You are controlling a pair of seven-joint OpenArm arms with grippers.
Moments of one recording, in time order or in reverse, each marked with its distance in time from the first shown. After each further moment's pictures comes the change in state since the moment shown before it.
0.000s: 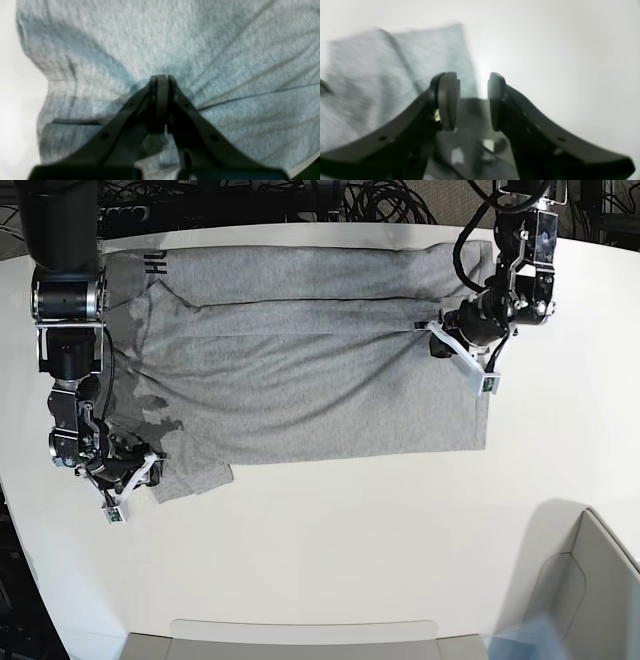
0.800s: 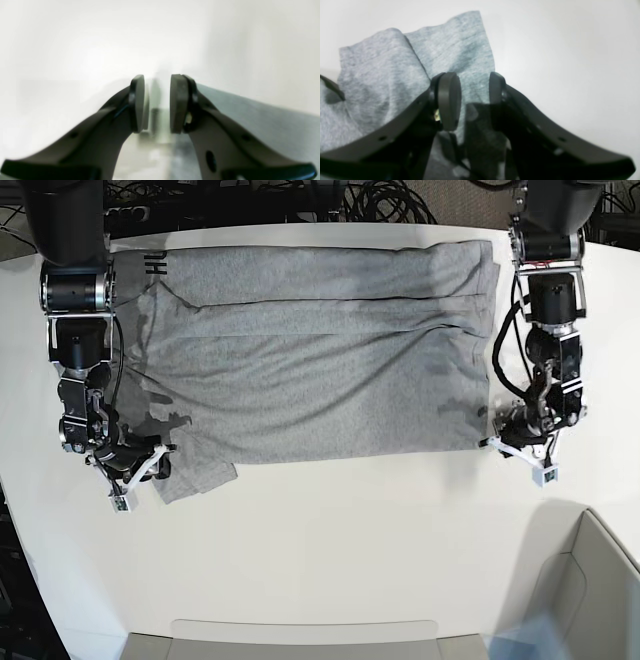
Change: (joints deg) left arm -32.3 -0.6 -5.0 -40.4 10.0 0.0 -10.8; right arm -3.1 -1.4 0.3 -0.2 1.1 -0.3 3.6
